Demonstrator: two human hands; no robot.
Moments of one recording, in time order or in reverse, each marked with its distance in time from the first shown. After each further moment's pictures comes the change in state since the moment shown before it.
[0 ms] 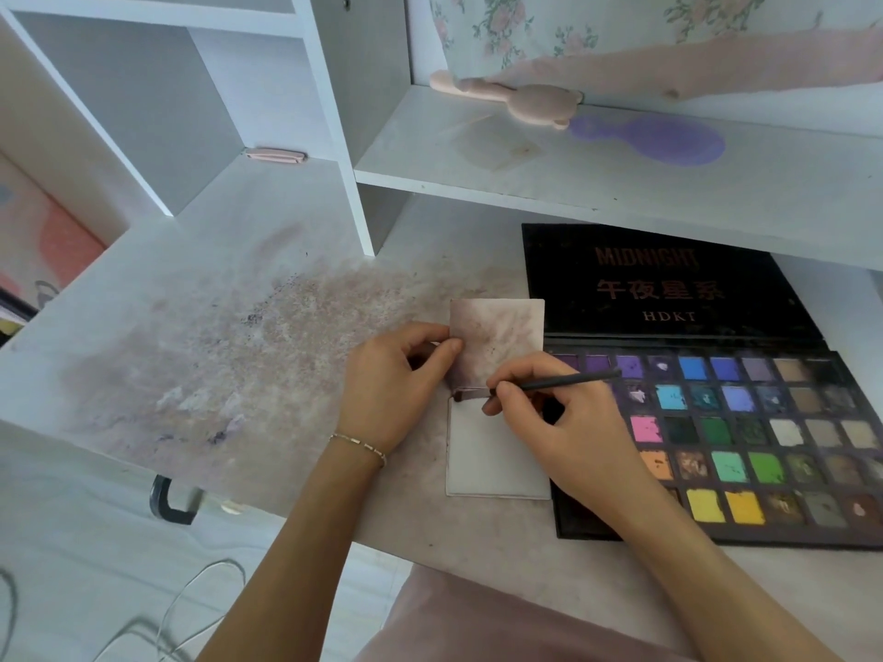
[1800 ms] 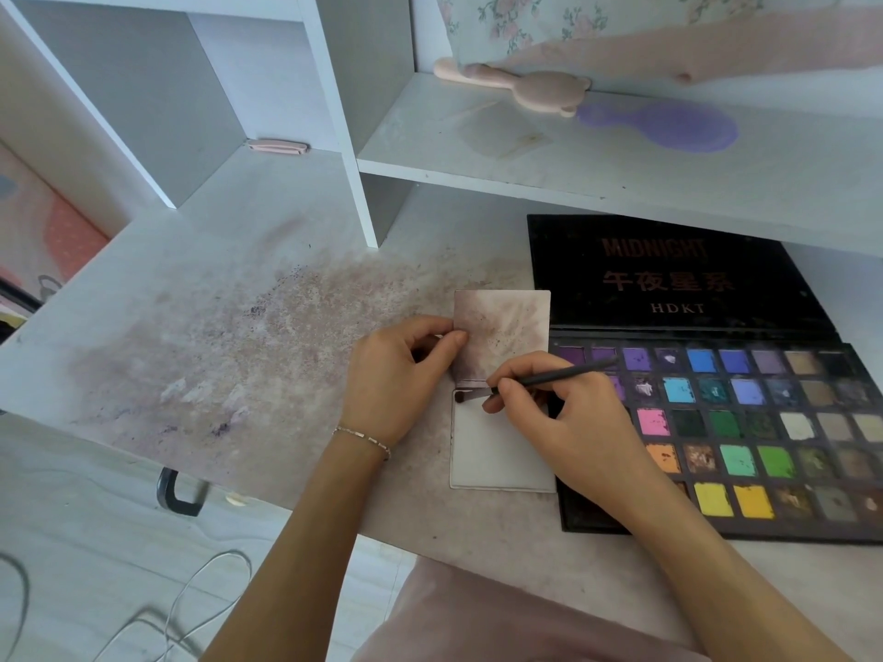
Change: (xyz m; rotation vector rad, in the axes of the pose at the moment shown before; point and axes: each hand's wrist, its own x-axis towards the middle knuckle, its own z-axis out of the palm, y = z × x) left_hand -0.001 0.001 0.000 0.026 0.015 -0.002; right_hand 0.001 -0.003 0.000 -0.053 -0.047 0.073
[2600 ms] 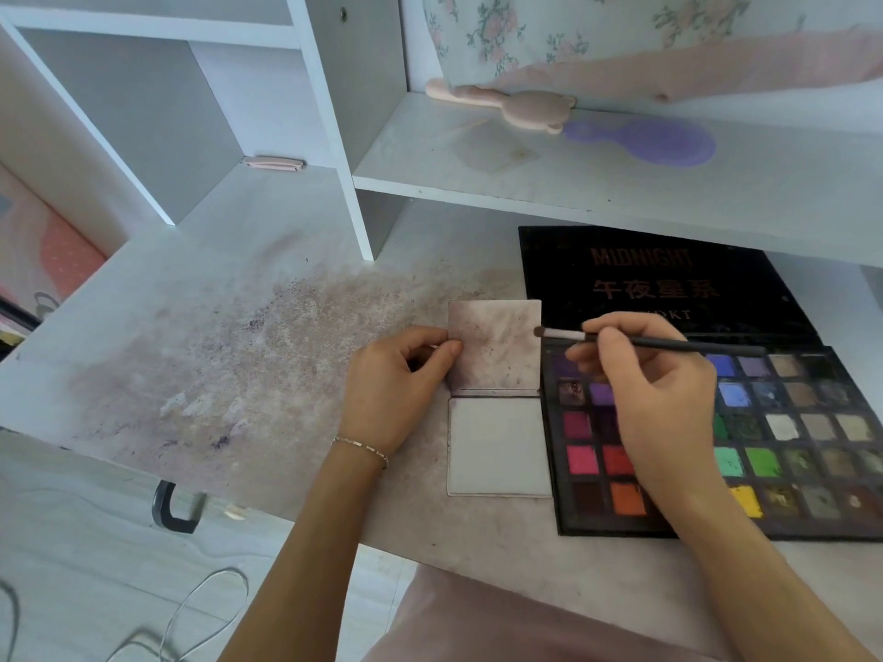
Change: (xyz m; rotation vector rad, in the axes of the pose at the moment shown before) left_hand 0.000 -0.001 0.001 -0.054 0.001 0.026; right_hand -0.002 0.001 -0.029 0.220 0.471 -0.075
